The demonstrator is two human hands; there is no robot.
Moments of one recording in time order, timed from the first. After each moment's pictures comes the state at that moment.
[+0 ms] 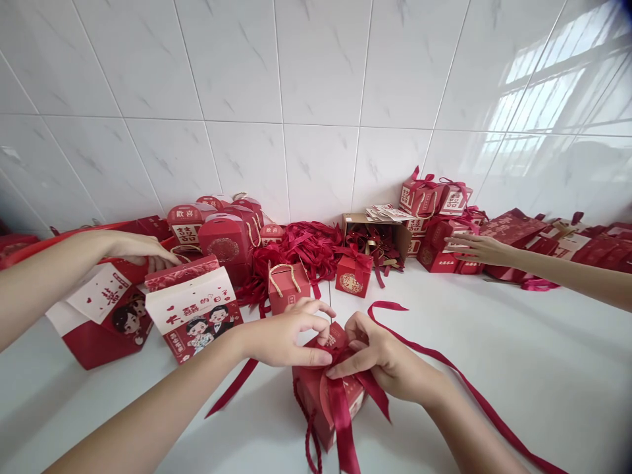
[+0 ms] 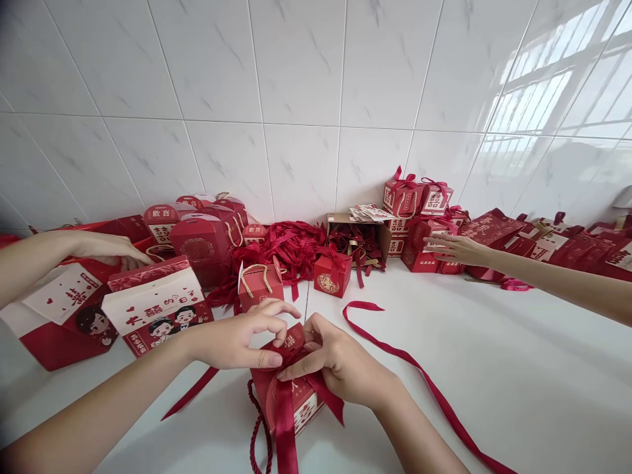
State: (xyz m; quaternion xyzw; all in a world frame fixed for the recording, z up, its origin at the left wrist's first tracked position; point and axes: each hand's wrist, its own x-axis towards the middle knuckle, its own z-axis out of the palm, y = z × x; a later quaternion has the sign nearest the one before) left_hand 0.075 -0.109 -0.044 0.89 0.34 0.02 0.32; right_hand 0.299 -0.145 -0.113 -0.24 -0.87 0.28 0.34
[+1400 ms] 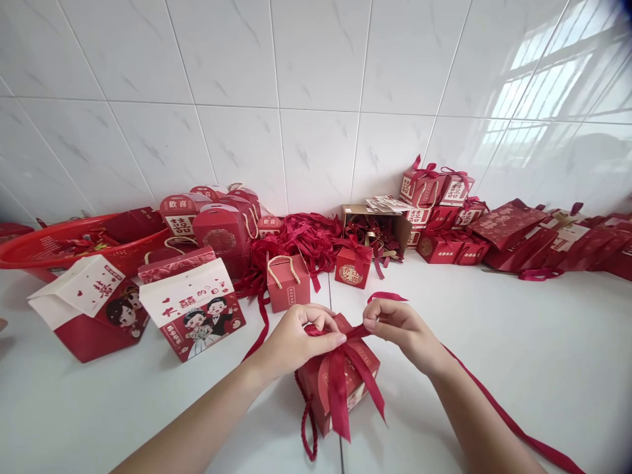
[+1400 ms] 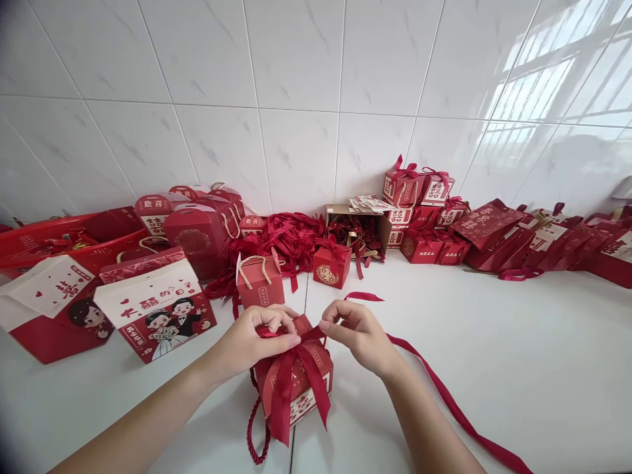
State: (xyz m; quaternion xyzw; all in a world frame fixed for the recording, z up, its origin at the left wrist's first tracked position) left_hand 0.100 -0.129 -0.092 0.73 0.39 0.33 0.45; right_hand 0.310 -0.140 -0.111 -0.36 -0.64 0.52 0.45
